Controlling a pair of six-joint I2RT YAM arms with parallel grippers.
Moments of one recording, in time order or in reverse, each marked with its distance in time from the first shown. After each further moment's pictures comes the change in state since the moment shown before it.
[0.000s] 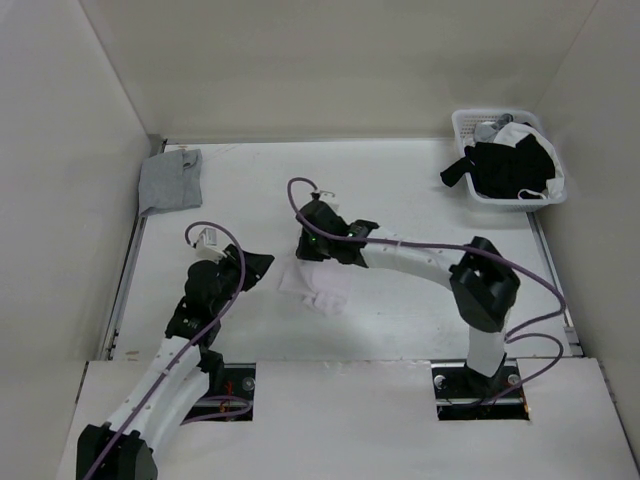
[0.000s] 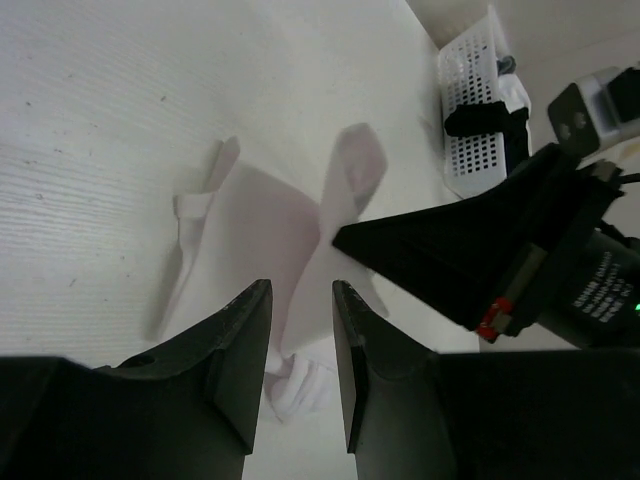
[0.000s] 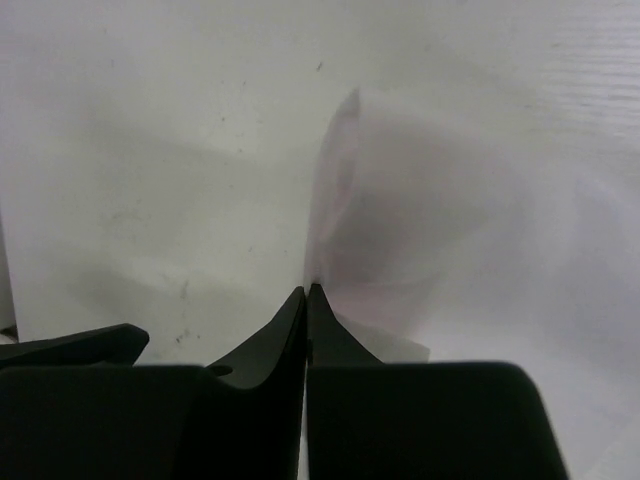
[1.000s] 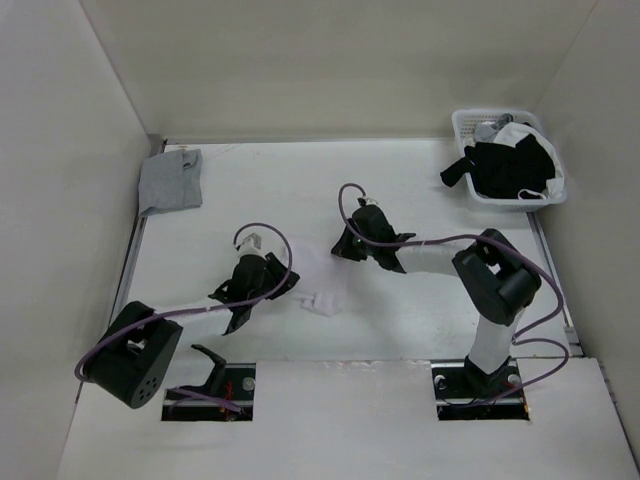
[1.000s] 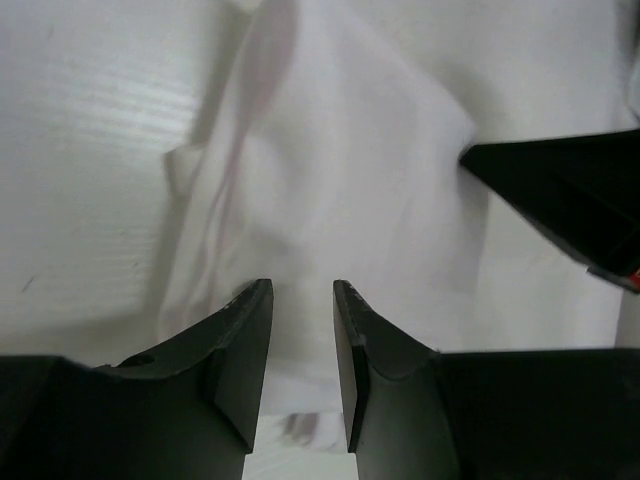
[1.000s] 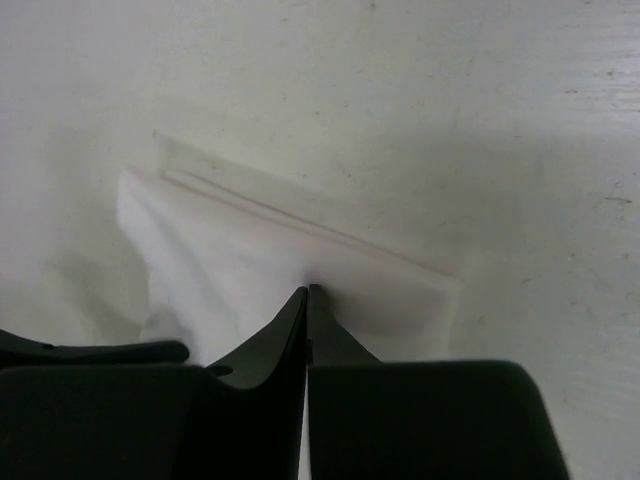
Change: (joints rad) left arm -0.248 0.632 0.056 0.290 -0.170 0.027; right arm -0.234 -0.025 -0.406 0.478 -0.212 -0.064
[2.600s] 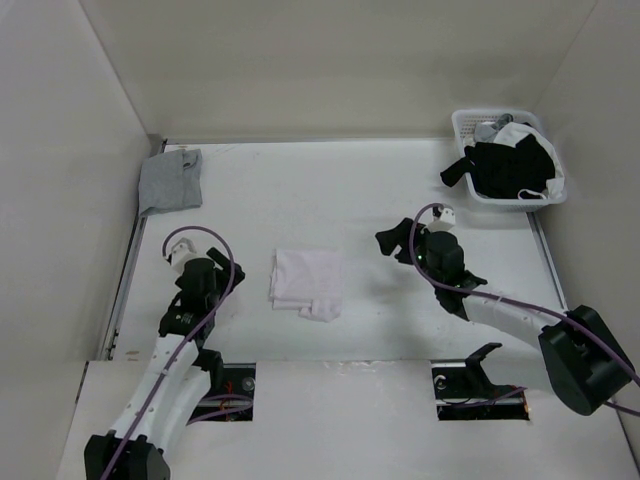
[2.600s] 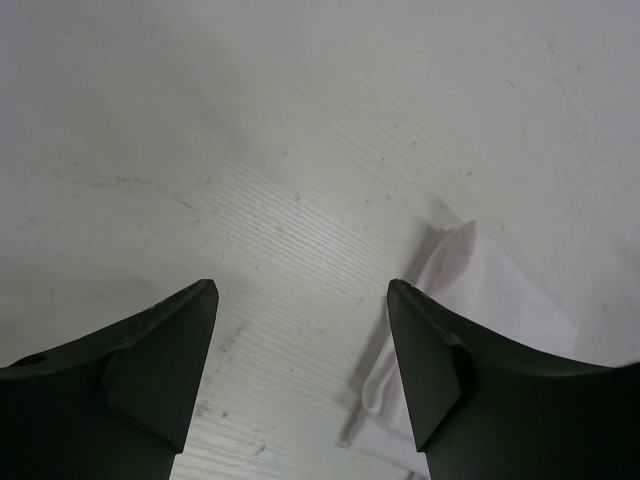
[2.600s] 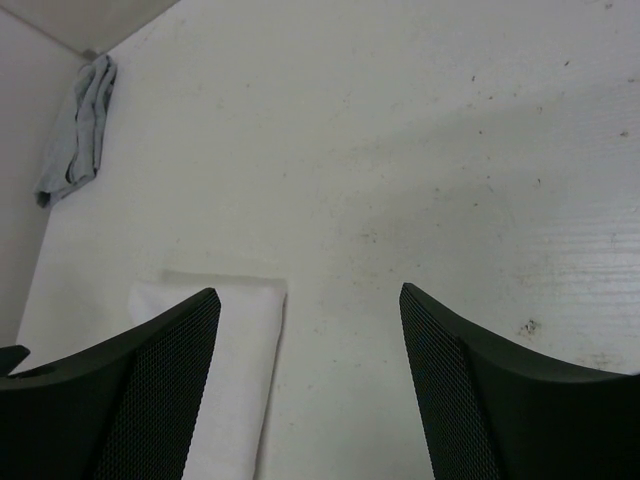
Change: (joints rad) left arm 0.367 -0.637 0.023 -0.694 -0.211 0.145; right arm -0.164 -0.600 -0.542 0.326 0.167 -0.129
